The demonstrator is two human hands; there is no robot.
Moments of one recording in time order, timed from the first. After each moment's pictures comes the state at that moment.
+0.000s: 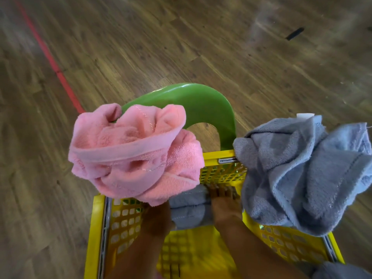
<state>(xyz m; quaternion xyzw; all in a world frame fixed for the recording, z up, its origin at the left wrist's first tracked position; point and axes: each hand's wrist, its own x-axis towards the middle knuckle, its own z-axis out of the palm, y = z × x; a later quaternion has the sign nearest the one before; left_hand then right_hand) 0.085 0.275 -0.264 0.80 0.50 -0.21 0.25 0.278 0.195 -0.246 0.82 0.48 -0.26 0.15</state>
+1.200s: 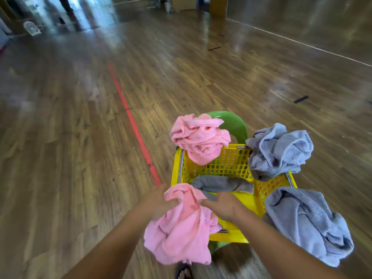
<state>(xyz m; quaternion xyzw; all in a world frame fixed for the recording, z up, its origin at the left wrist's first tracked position) -0.114 0.158 0.013 0.75 0.55 -0.09 0.36 0.114 0.062 -0.008 0.79 0.45 -0.42 -0.06</state>
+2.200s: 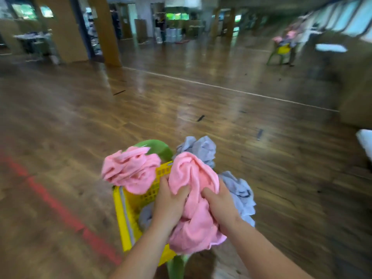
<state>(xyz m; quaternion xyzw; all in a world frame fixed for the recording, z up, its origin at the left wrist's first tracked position) 0.006 0.039 0.117 0.68 0.34 0.26 0.60 0.094 -0.083 0.117 0.75 0.17 -0.20 -0.61</state>
